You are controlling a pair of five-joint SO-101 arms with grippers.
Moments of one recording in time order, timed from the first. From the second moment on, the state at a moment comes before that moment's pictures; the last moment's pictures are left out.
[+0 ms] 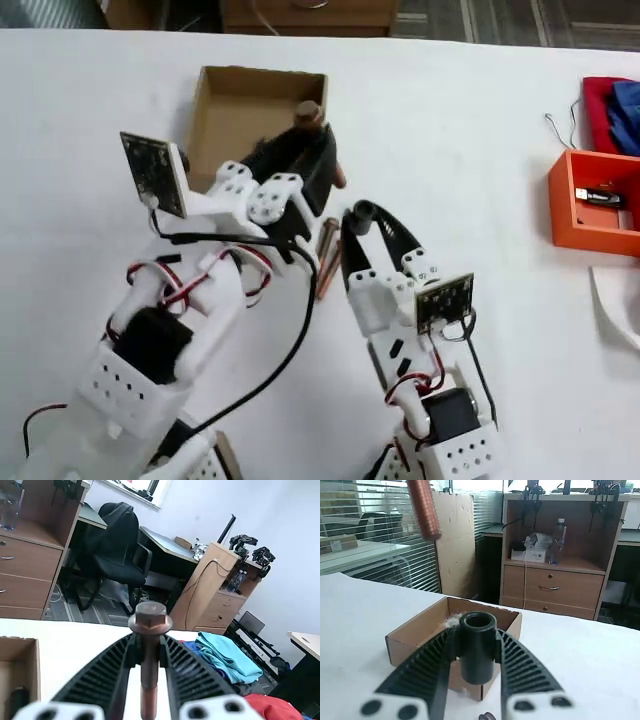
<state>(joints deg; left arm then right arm) 25.8 -55.9 41.3 23.5 28.8 -23.7 -101.7 94.9 14.2 1.2</state>
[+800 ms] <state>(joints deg) 30.4 -43.3 39.8 23.0 22.7 -23.6 -101.7 94.9 14.2 1.1</state>
